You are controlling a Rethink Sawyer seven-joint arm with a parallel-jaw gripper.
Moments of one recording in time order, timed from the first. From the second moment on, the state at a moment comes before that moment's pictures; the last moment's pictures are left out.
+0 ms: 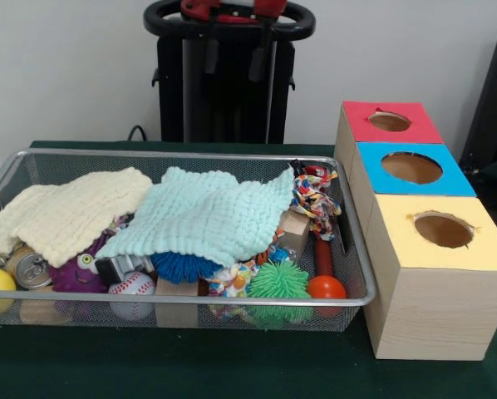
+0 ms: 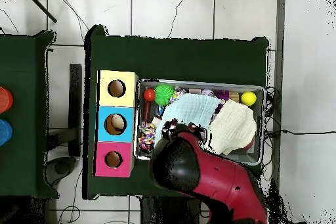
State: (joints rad) arm -0.21 -1.01 -0.15 1.93 0.04 0.38 1.57
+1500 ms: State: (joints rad) arm -0.28 -0.91 -0.14 1.92 0.04 0.38 1.57
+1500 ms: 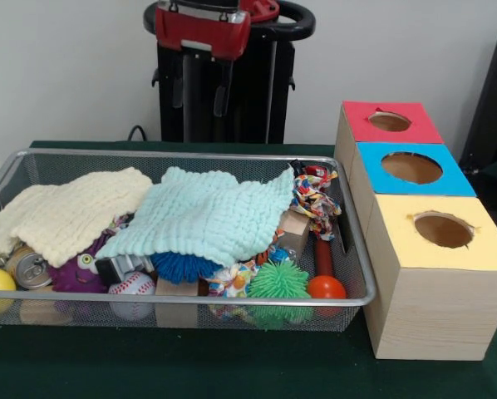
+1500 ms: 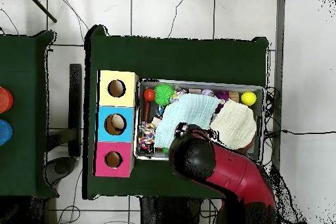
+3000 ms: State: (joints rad) arm -0.52 -0.88 -0.06 1.92 0.06 0.31 1.58
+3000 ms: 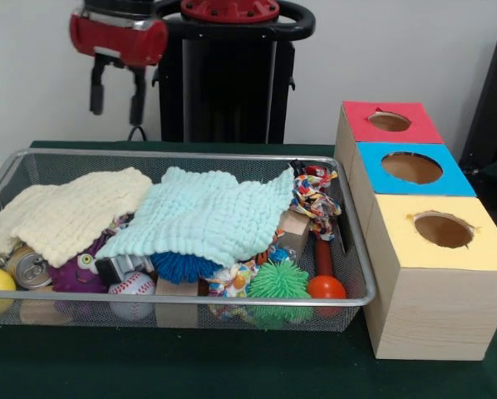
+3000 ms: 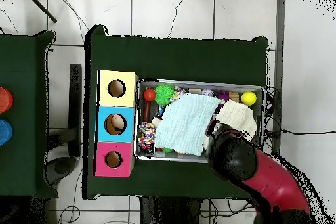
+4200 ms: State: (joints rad) arm -0.96 -0.80 0.36 1.84 -0.19 0.45 1.57
